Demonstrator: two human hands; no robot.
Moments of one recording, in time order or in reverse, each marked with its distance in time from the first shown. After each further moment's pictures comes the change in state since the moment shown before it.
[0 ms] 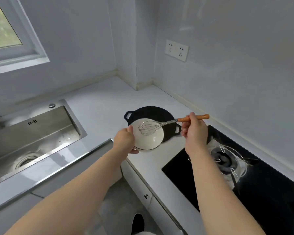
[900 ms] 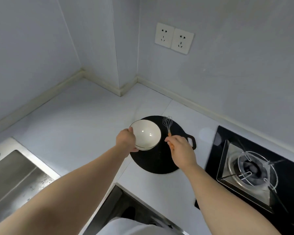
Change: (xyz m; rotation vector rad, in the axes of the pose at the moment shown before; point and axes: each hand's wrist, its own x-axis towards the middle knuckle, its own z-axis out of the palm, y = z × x) left_hand 0.298 0.055 0.008 0.235 -0.330 -0.163; right_hand 0.153 0.152 0.120 -1.302 -0.085 -0.446
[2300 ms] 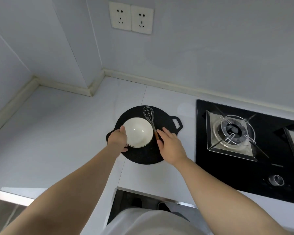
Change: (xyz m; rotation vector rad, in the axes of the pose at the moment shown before) left_hand 0.052 -0.013 0.014 0.208 -0.157 0.063; right_hand -0.027 -0.026 0.023 0.007 -0.125 0.353
